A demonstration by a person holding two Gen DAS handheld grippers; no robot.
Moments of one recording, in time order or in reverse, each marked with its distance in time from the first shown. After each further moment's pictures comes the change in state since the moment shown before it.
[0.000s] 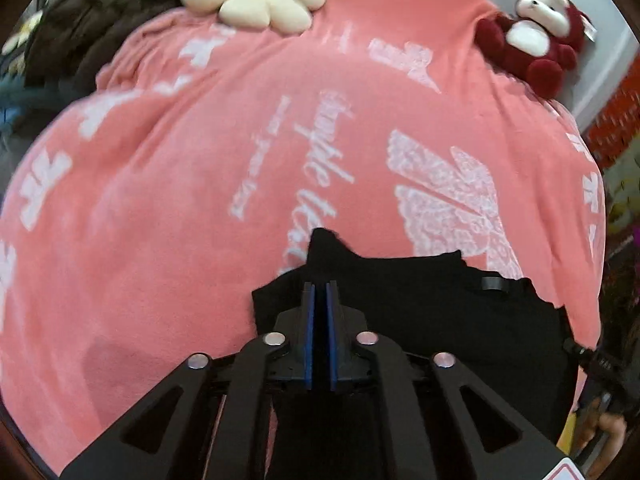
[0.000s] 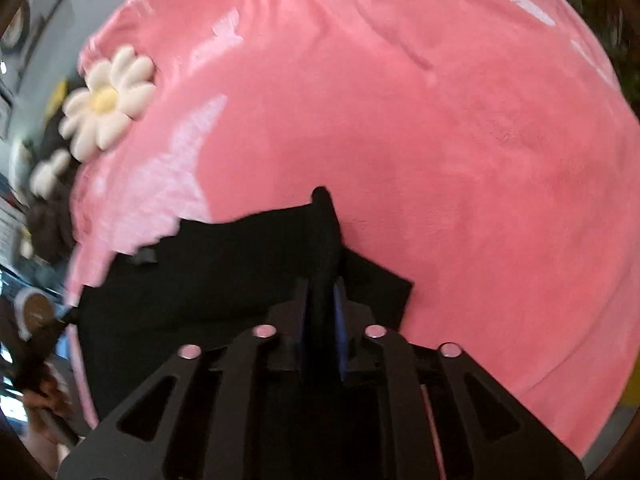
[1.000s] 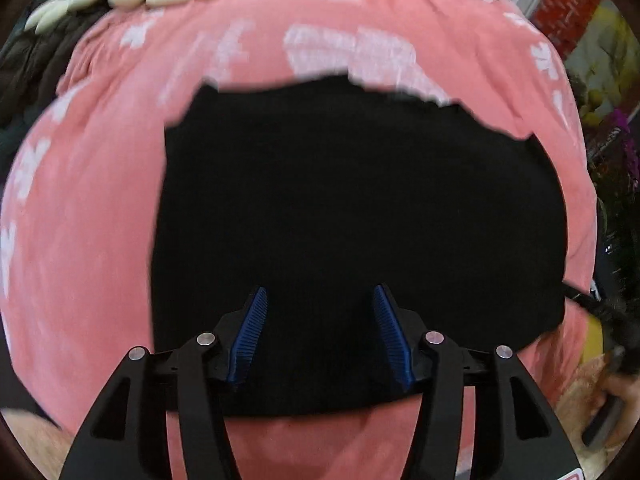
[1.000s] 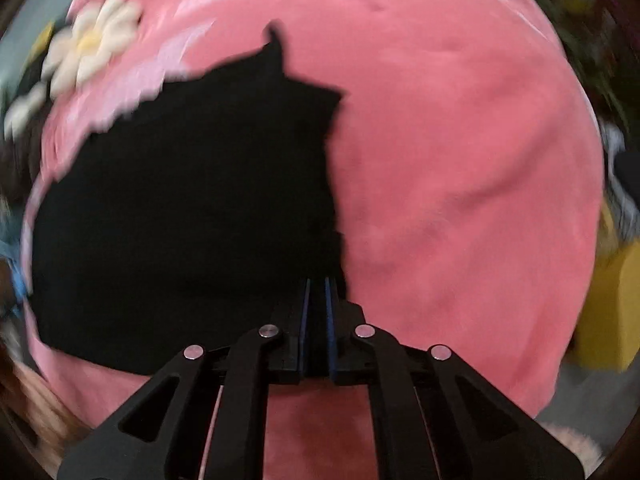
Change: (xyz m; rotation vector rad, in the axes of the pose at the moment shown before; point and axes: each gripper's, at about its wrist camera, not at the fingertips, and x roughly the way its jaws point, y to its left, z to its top) left arm -0.020 -0.082 -0.134 0.215 0.198 -0.011; right arm -0.067 -0.016 -0.120 -0.029 -0.008 -0.203
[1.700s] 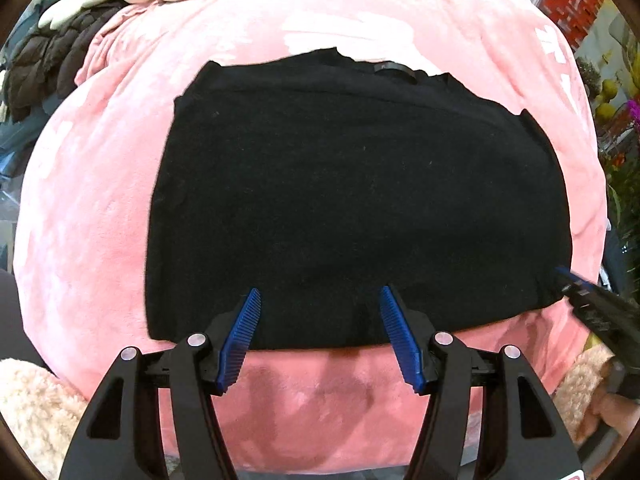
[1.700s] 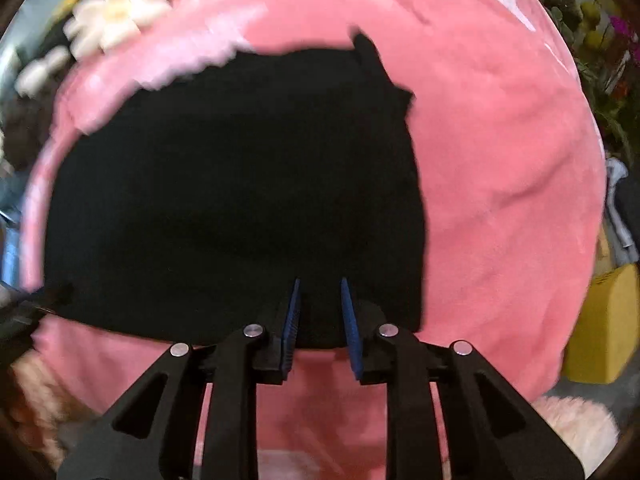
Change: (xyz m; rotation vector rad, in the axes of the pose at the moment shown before) left arm -0.016 -0.035 -0.023 0.001 0.026 0.096; right arm -0.001 0.074 -0.020 -0.190 0.027 0.005
